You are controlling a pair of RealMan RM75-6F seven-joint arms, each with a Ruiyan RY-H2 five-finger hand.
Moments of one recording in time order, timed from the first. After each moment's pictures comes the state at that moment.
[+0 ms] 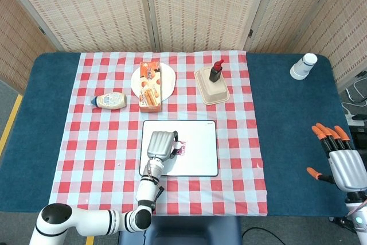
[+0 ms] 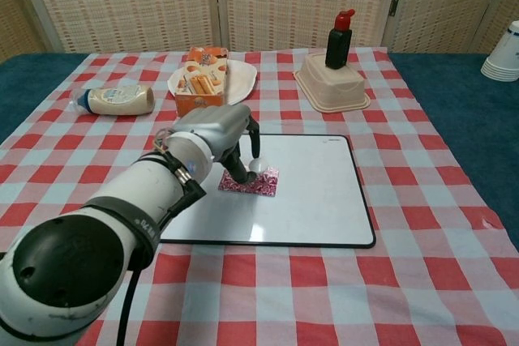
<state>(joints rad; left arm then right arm) -0.96 -2.05 -0.36 -1.32 0.65 1.21 0.83 0.11 -1.09 0.05 -1.53 -1.55 1.47 0.10</state>
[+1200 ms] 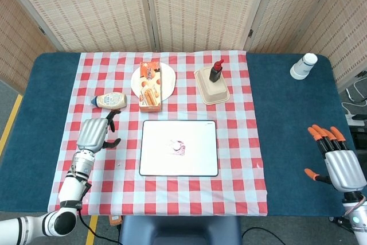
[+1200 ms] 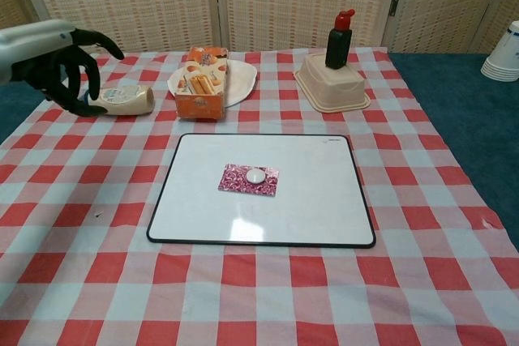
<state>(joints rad) -0.63 -1.38 -0.26 -1.80 0.89 1.18 0.51 0.12 -1.09 0.04 -1.54 -1.55 1.45 0.07</state>
